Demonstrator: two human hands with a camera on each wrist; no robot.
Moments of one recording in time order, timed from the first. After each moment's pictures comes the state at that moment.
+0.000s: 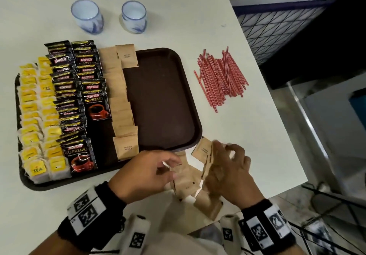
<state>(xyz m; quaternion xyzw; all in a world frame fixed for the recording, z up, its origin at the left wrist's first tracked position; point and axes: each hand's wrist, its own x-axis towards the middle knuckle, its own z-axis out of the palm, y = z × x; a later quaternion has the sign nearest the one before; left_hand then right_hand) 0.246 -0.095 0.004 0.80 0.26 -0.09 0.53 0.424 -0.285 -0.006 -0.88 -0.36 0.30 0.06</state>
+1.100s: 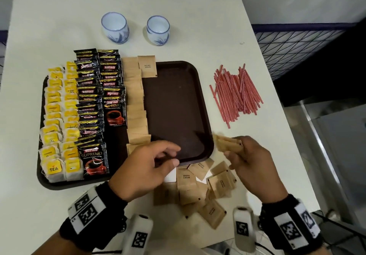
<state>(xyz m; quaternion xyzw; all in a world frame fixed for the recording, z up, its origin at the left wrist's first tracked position) 0.242 -0.073 0.016 0.74 0.34 0.04 0.57 0.465 -0.231 0.037 -0.84 -0.38 0.25 0.29</state>
